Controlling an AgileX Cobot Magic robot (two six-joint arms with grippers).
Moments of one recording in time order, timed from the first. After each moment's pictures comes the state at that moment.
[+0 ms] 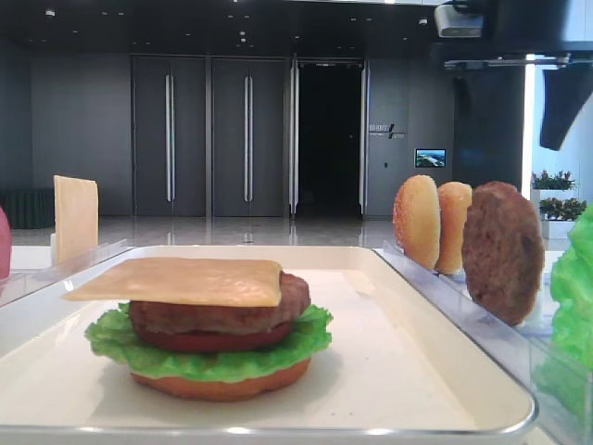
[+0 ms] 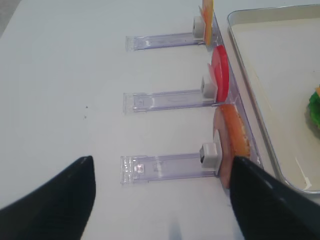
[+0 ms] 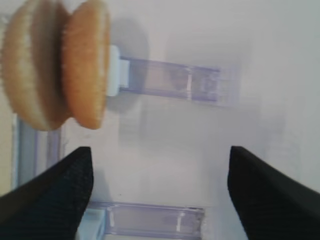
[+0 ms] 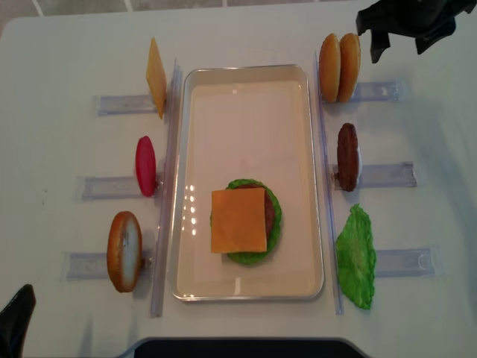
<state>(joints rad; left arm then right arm) 0.13 -0.02 -0.48 -0.09 1.11 0.17 0.27 1.89 -1.63 -0.05 1.15 0.12</state>
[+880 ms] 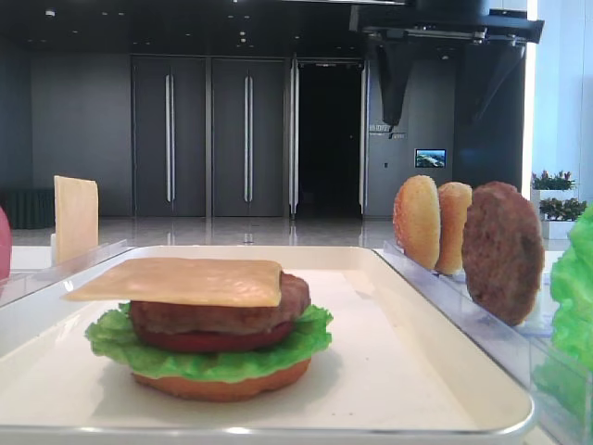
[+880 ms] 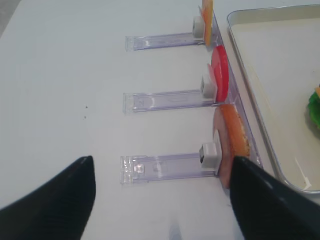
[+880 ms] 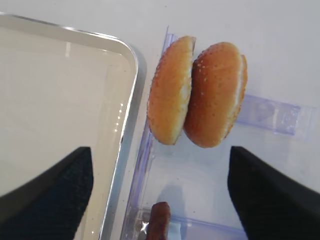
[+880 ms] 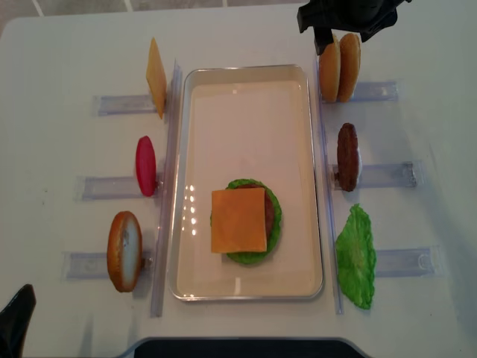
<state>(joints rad) 0.13 -0.02 -0.48 -0.09 1.11 0.17 0.44 1.90 -1.70 -0.05 1.12 0.20</state>
